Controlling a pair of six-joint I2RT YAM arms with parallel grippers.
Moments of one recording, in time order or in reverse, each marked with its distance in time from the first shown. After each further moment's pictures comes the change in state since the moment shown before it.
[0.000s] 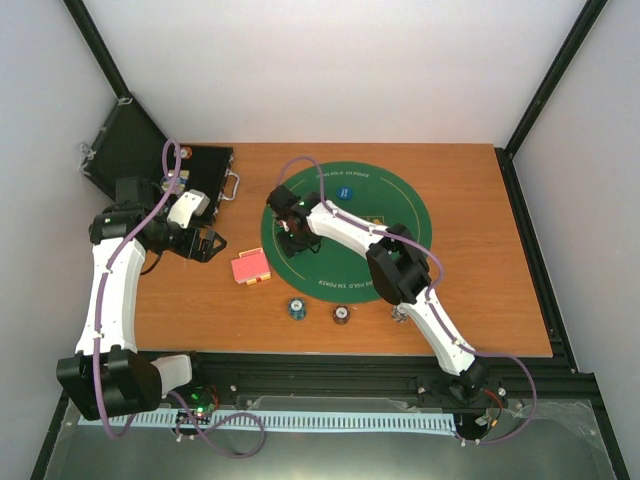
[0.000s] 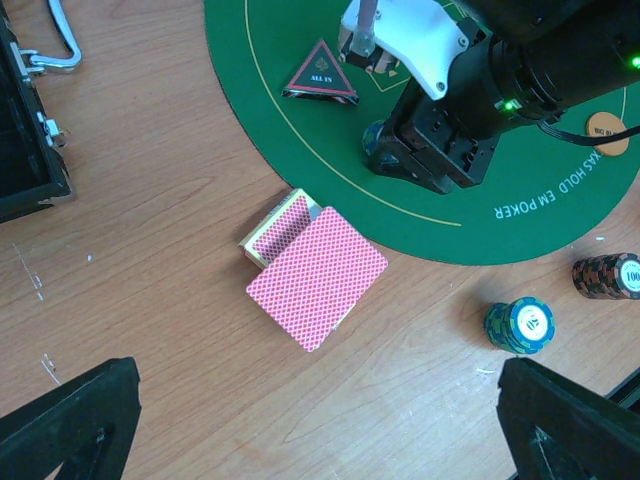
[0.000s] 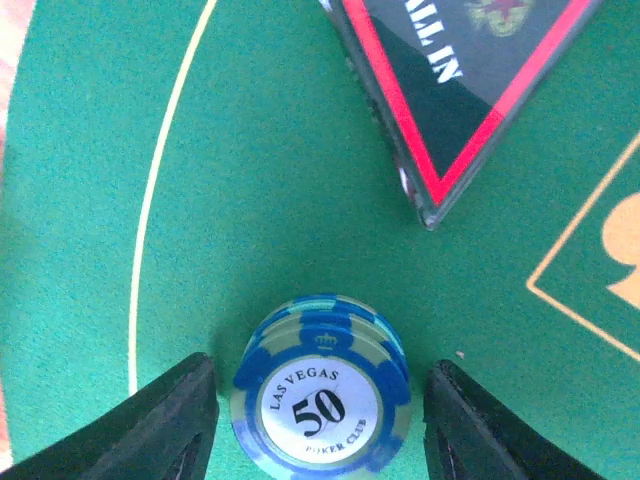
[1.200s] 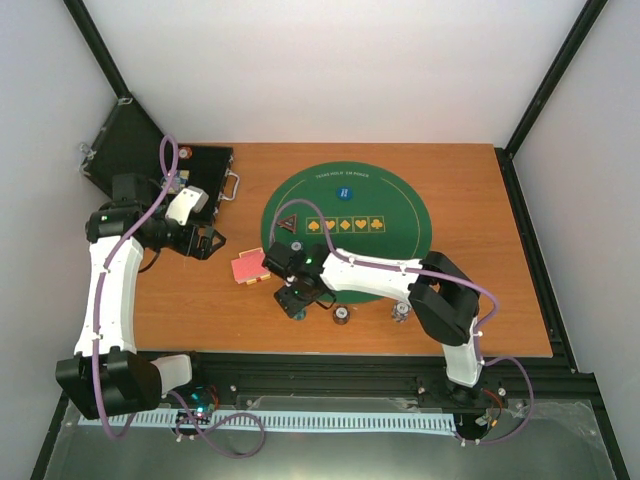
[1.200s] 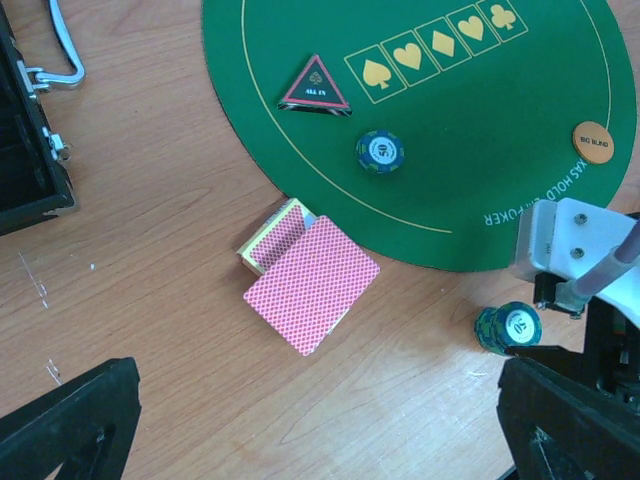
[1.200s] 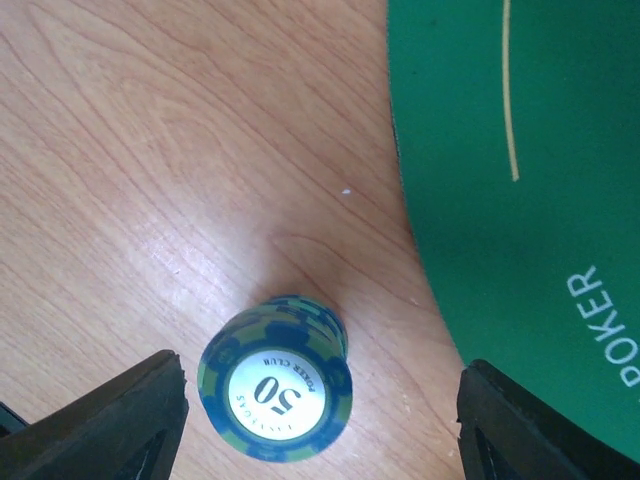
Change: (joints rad) left arm 0.000 0.006 0.043 -0.032 0.010 0.000; right arm 0.277 -0.507 -0.654 0.139 0.024 0.130
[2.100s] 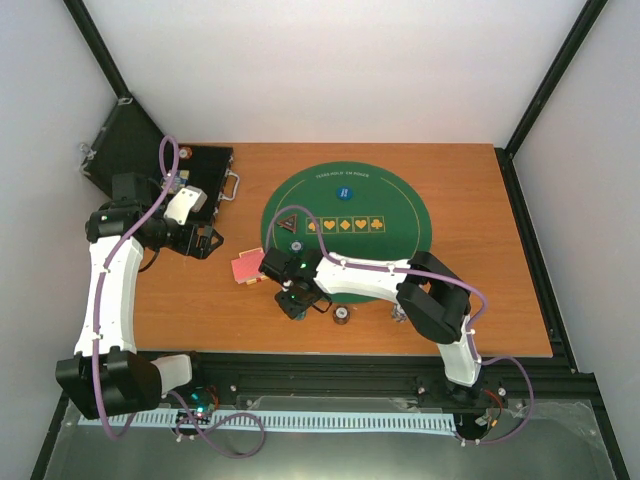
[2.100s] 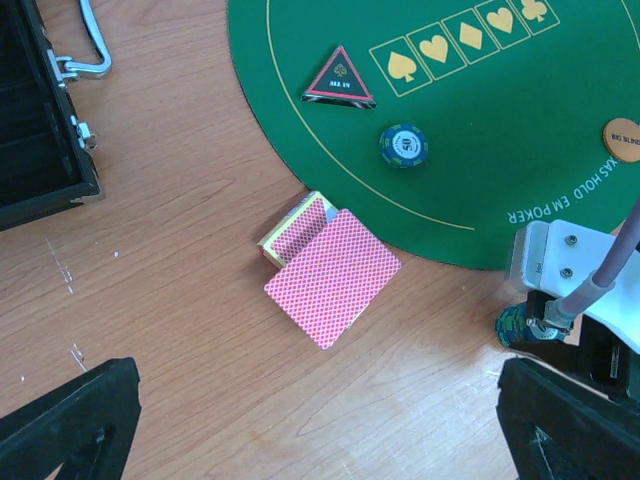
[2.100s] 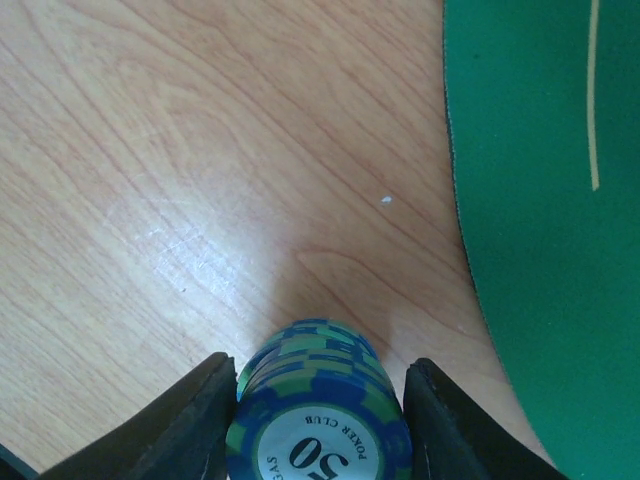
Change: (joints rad) left arm 0.000 0.000 0.003 0.008 -0.046 -0.011; right arm 0.013 0.060 0.000 0.042 -0.029 0.002
